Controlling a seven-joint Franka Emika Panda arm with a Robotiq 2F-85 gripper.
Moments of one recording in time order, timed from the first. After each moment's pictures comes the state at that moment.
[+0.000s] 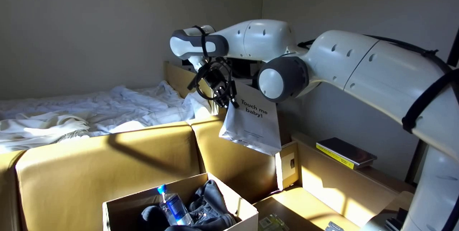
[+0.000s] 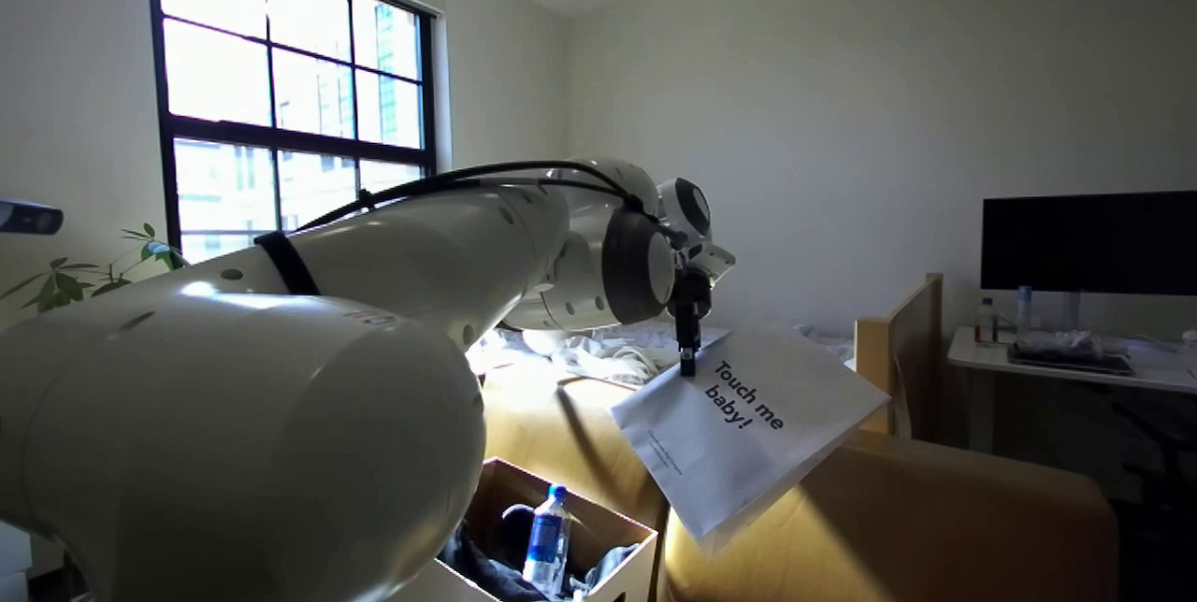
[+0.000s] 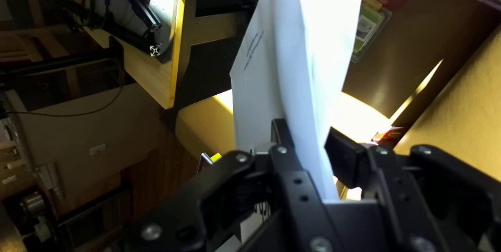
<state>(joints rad) 0.23 1.19 -0.11 -0.35 -0.14 0.82 1.34</state>
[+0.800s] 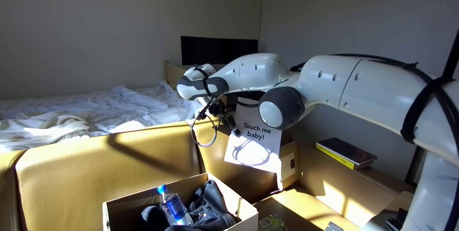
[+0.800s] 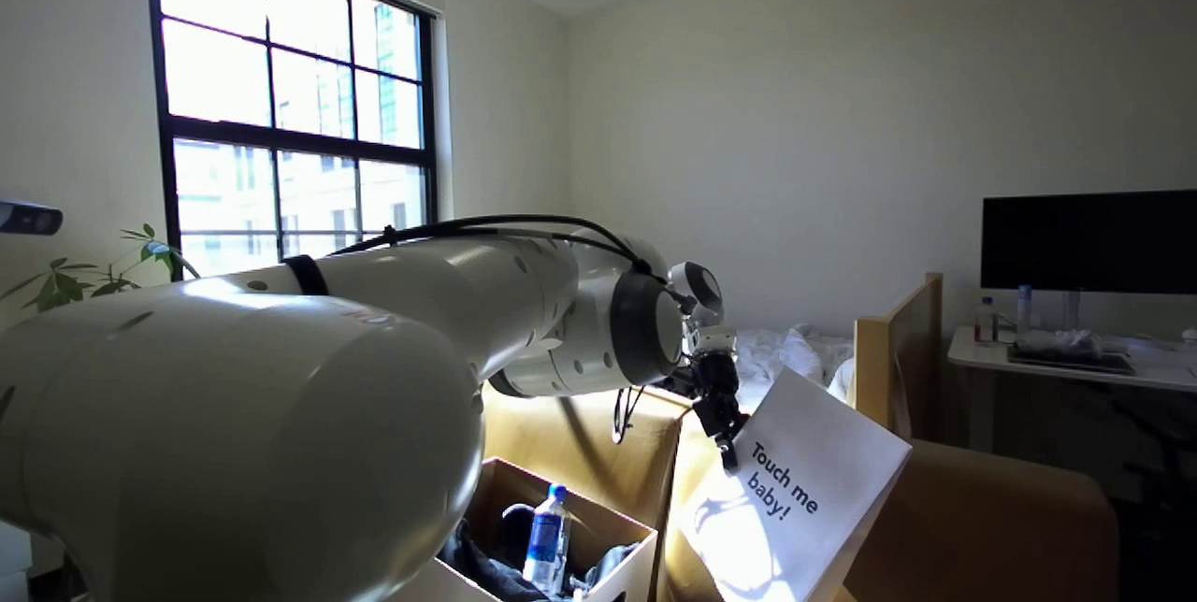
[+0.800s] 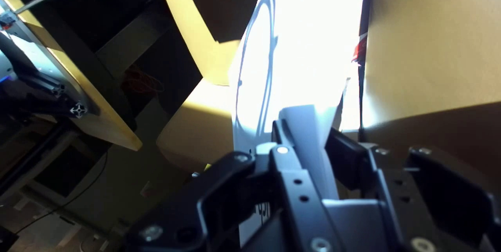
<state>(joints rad) 0.23 1.40 -0.21 -0.36 -0.19 1.14 1.85</state>
